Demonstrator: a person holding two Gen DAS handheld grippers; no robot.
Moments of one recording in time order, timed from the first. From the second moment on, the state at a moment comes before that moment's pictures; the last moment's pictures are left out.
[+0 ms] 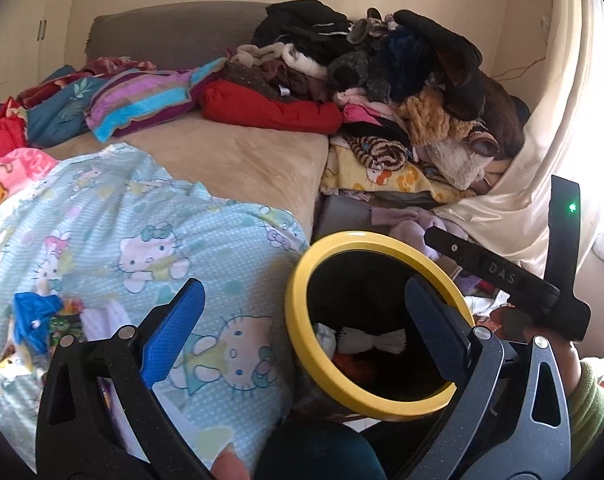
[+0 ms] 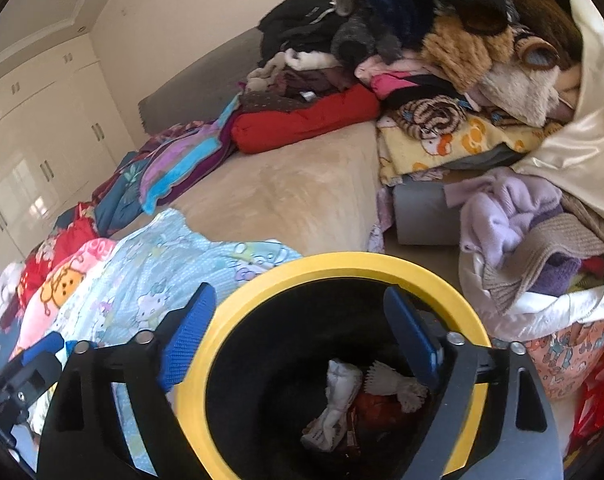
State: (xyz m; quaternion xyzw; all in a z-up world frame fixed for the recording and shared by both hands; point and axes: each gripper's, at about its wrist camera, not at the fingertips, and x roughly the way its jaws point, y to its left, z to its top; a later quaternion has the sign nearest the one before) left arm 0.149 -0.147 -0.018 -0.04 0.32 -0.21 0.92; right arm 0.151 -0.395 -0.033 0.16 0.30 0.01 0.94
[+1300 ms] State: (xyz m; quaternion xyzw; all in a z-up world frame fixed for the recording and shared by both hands) left arm 0.136 -0.029 -0.005 -0.09 0.28 -0.10 0.95; right arm 0.129 -0.255 0.000 0.10 0.29 0.13 0.94
